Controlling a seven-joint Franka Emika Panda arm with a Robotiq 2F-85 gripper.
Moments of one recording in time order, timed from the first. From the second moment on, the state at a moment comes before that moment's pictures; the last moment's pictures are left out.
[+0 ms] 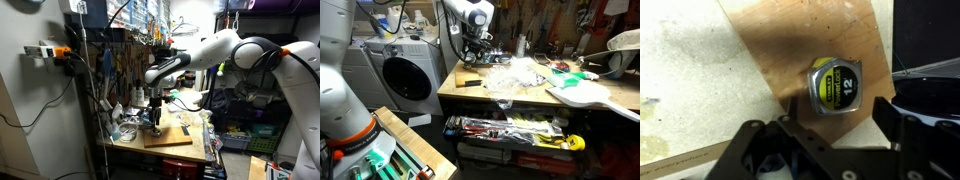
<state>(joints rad) -0.11 0.54 0.06 -1.60 0.23 1.91 -0.52</state>
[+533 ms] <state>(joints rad) -0.13 0.59 0.07 -1.60 0.25 1.88 -0.53</state>
